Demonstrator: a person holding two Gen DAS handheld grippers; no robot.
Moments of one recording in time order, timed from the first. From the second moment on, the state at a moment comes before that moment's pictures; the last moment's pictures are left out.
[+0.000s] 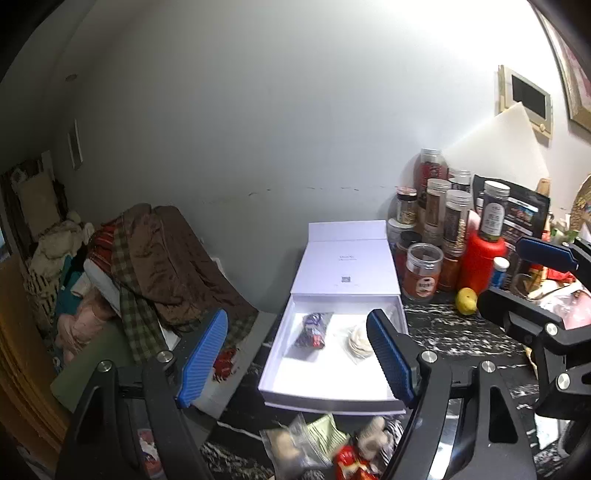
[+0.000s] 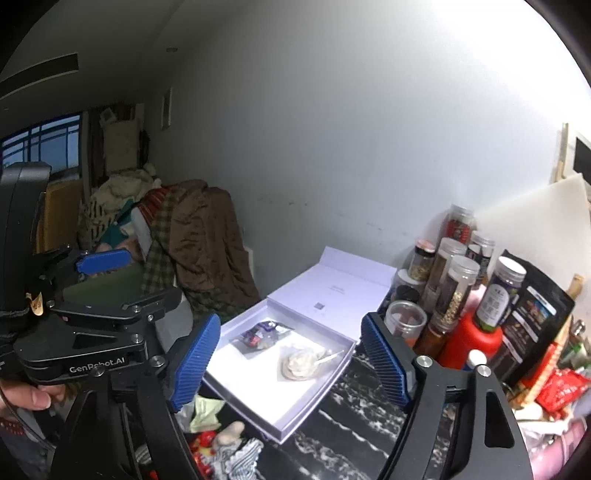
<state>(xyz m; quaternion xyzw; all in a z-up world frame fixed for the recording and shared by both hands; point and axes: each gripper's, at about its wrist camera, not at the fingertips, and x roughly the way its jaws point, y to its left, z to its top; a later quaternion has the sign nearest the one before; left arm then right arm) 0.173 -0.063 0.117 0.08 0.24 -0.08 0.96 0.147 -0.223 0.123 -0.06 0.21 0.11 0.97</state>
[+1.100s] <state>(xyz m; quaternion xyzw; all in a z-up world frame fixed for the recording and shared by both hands) 0.069 -0.029 0.042 0.07 0.29 -0.11 0.95 0.052 -0.198 0.044 -0.02 0.27 0.12 0.95</state>
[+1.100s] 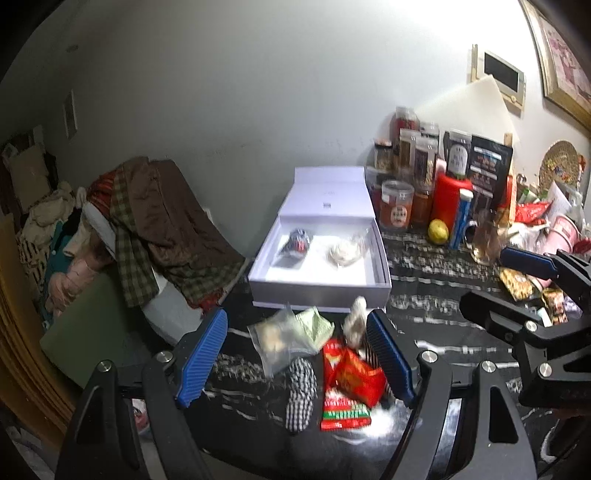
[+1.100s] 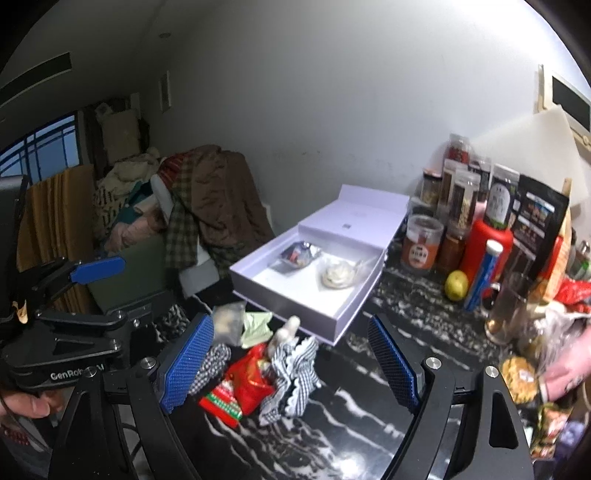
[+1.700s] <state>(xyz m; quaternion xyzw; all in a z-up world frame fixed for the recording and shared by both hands) 0.071 -0.025 -0.030 0.04 0.38 -0.13 0.91 0.054 -0.197 -0.027 0.01 0.34 0.12 0.93</state>
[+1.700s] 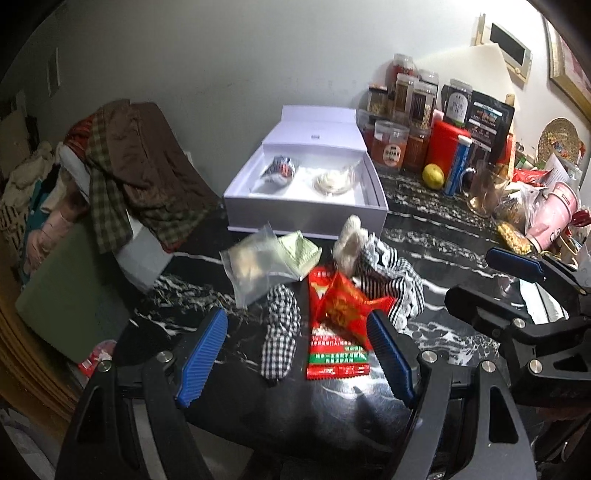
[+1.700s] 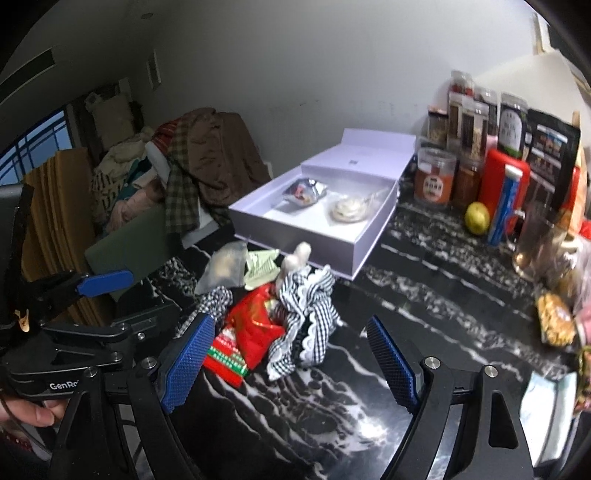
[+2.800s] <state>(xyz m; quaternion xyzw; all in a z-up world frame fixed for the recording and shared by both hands) 0.135 -0.072 -0.084 0.08 0.43 -0.27 0.86 0.089 -0.243 -0.070 0.05 0.40 0.11 0.91</state>
